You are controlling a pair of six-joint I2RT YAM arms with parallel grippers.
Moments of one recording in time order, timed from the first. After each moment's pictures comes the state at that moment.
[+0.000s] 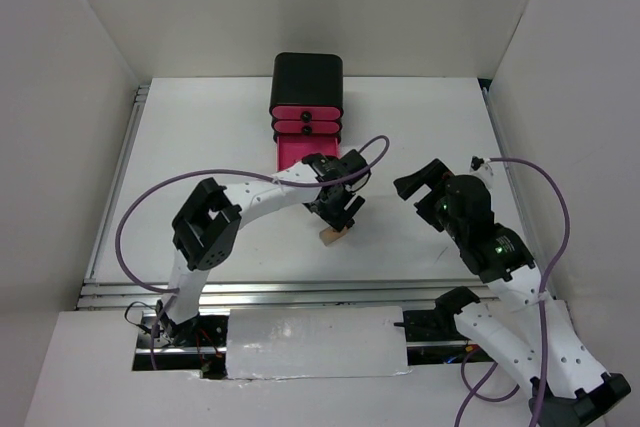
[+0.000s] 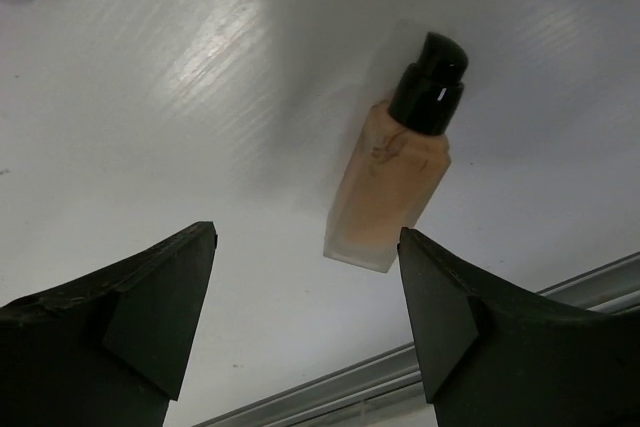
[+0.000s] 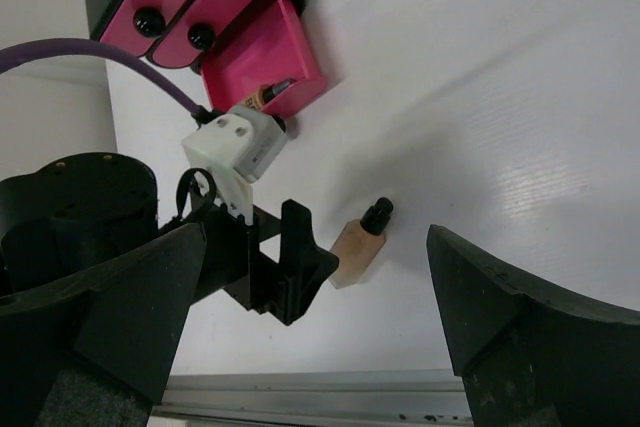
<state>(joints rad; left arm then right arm) -0.89 2.04 1.68 -0.92 -0.14 -0.21 0.41 0.65 0.79 -0.63 0.22 1.00</state>
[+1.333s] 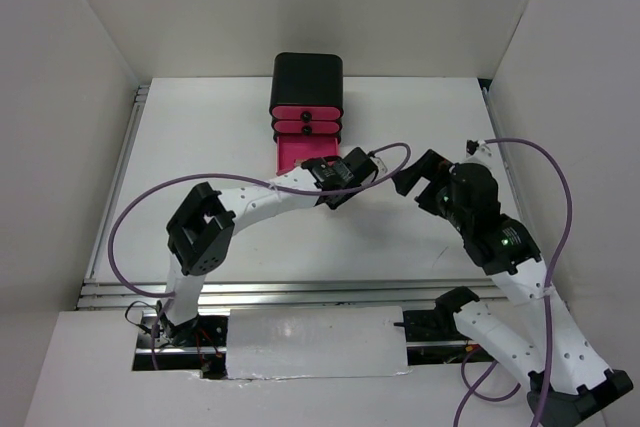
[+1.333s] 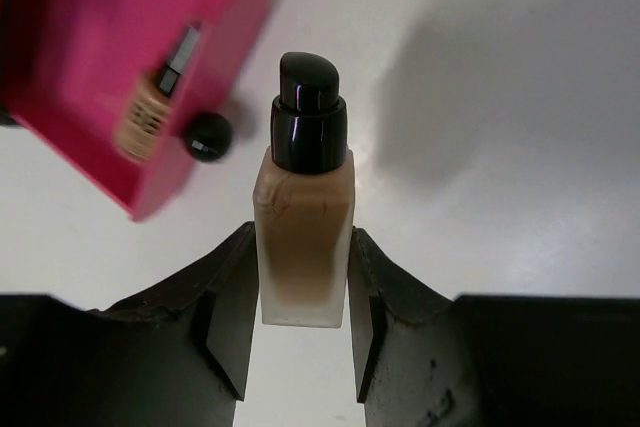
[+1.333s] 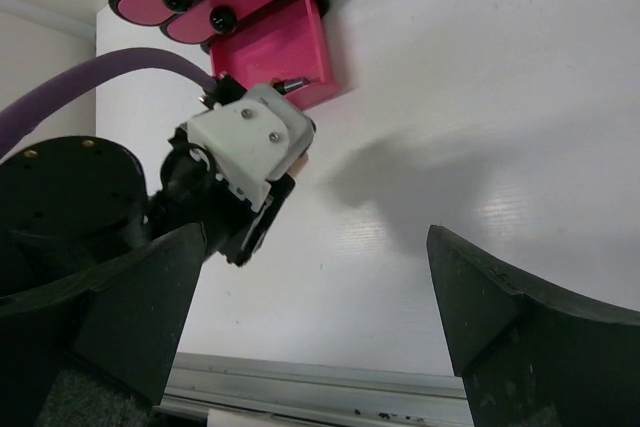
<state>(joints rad) -0.93 1.99 1.63 -0.70 -0.38 0.13 0.39 0.71 0.91 -0.64 0.16 0.79</state>
